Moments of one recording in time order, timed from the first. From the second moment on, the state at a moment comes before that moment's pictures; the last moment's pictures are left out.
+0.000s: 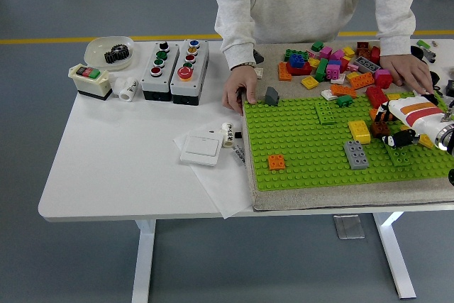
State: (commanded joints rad) left arm -0.14 0.07 -0.60 -0.22 0.45 0.22 0.14; right arm 0.88 -0.40 0.28 0.41 -1.64 -0.33 0.34
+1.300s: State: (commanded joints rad) left arm -0.13 0.07 -0.60 -0.21 0.45 0.22 0.14; right arm 0.85 -0.51 0.38 0.61 -1.76 -0.34 0.37
